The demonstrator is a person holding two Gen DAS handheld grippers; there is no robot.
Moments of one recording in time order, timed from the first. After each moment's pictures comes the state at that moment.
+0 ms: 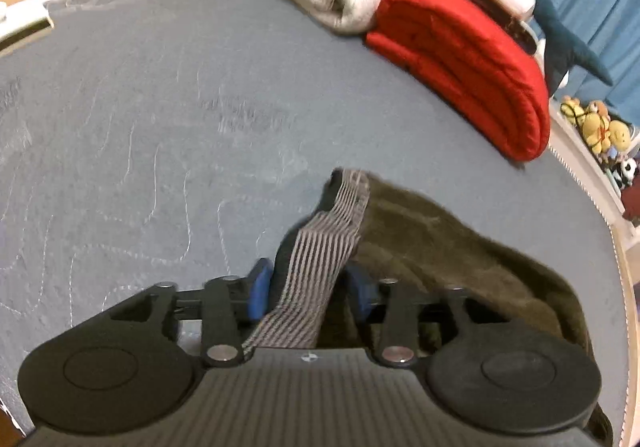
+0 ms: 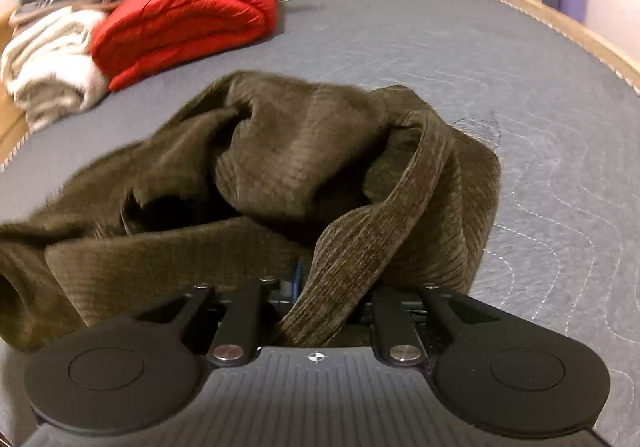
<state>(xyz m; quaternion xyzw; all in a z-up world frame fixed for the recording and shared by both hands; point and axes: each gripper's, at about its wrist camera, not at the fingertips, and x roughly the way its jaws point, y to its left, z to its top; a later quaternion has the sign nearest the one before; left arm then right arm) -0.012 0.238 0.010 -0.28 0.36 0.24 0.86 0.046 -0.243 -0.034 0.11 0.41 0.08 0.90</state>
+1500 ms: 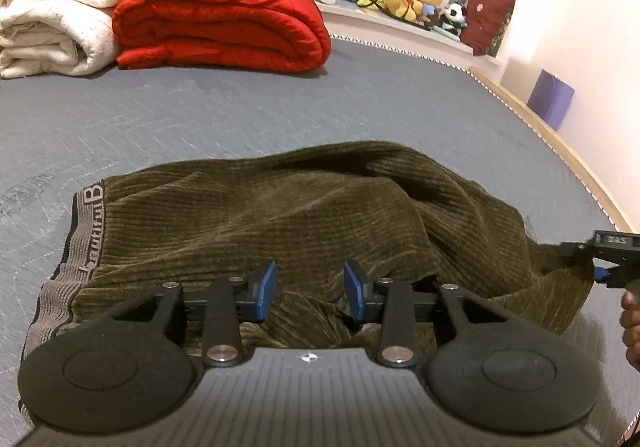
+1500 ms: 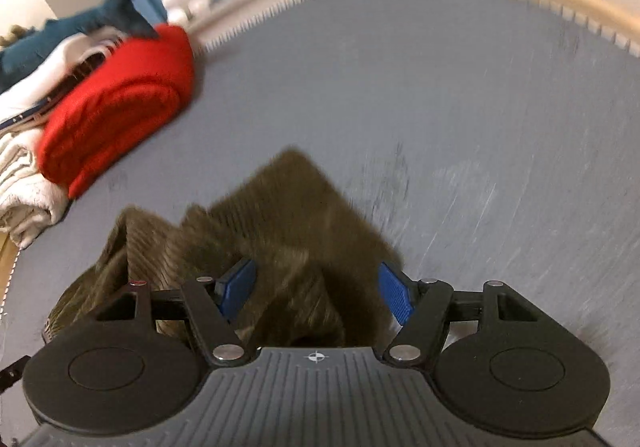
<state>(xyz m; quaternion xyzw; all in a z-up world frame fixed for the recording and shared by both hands) 0.058 0.052 -0.019 -0.07 0.37 -0.02 0.93 0.121 -0.366 -0.067 0.24 0.41 0.04 0.88</state>
